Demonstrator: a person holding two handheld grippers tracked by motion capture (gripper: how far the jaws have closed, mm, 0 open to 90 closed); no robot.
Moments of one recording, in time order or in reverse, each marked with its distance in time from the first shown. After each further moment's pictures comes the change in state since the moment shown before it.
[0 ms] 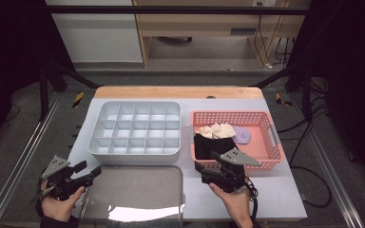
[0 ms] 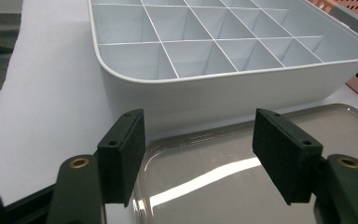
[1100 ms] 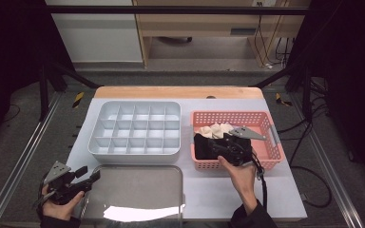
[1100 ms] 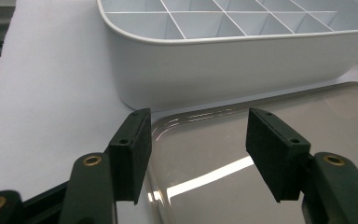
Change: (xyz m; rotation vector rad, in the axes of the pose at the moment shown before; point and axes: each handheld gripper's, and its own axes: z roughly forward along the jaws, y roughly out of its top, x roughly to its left) left arm 0.012 -0.020 0.005 0.023 -0.011 0.009; right arm -0.050 0.032 0.030 0.044 -0.158 0.022
